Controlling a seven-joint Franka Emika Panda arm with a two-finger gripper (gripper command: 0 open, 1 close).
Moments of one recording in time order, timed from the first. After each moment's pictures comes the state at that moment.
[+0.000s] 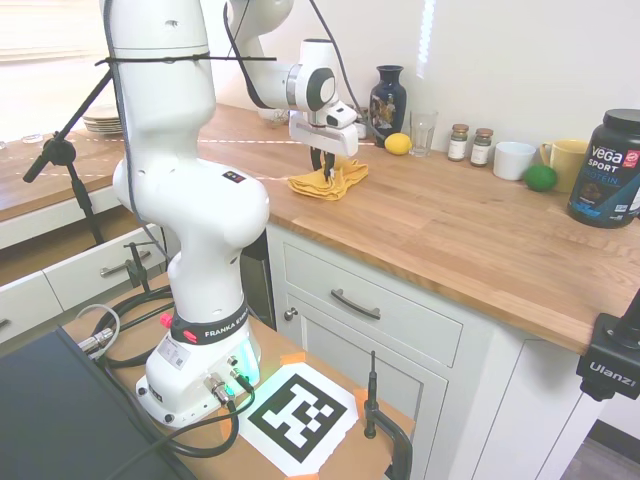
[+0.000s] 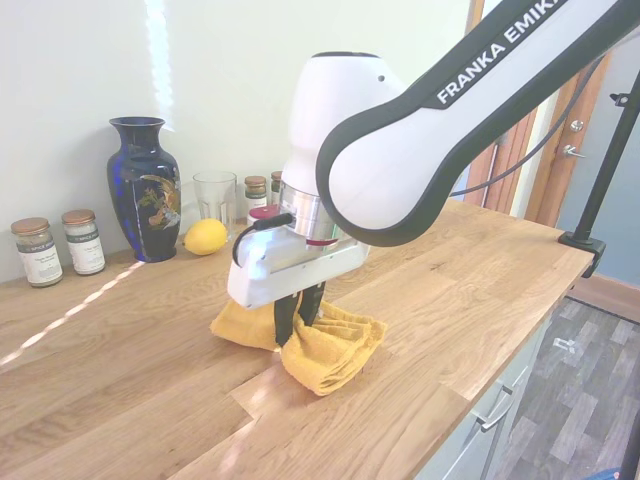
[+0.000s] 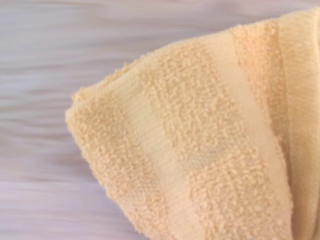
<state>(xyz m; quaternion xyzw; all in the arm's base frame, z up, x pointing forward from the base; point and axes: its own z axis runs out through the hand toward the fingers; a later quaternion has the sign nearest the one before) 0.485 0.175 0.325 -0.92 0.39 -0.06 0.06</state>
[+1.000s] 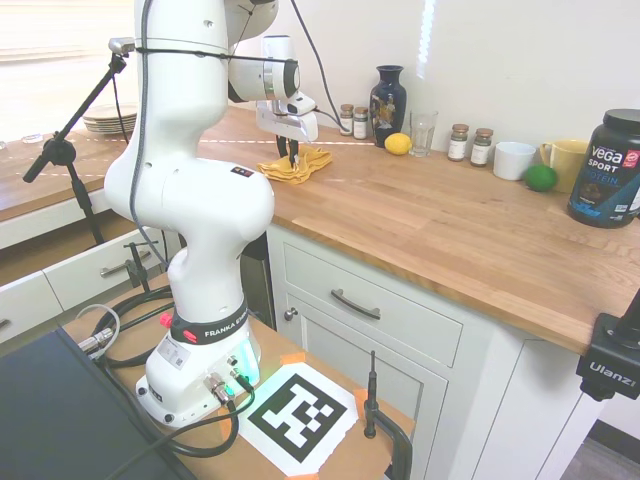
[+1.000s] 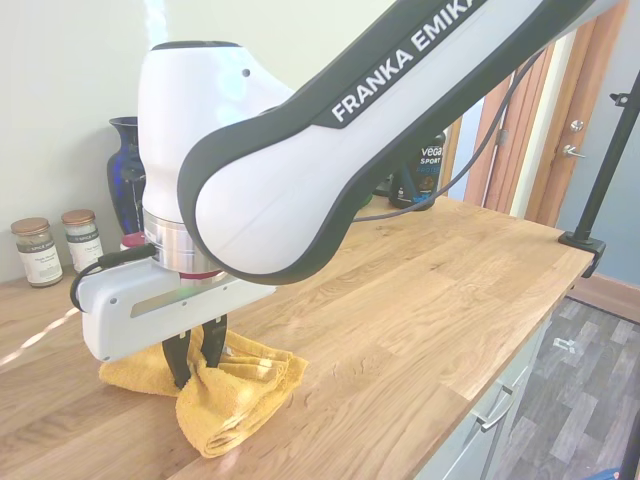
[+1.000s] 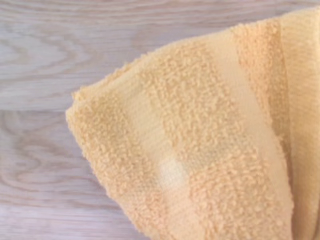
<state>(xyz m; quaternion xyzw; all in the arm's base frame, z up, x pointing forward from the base) 0.507 0.288 0.325 -0.92 0.38 -0.06 0.04</state>
